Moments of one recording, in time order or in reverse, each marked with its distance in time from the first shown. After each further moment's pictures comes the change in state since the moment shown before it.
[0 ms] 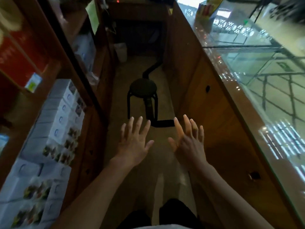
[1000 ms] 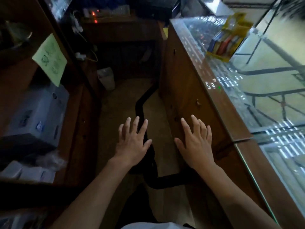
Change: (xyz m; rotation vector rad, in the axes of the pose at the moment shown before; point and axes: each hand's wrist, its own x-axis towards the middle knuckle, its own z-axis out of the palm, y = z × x) left_hand 0.662 -0.082 -0.072 -0.017 -0.056 0.050; right_hand 0.644 0.112 -0.007 -0.016 0.034 0.106
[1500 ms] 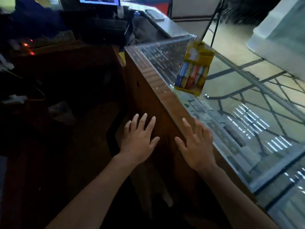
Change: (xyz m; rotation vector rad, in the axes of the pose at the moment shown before) left_hand 0.308 0.060 -0.060 -0.017 0.100 0.384; right_hand 0.231 0.081 -0.029 0.043 0.119 0.316
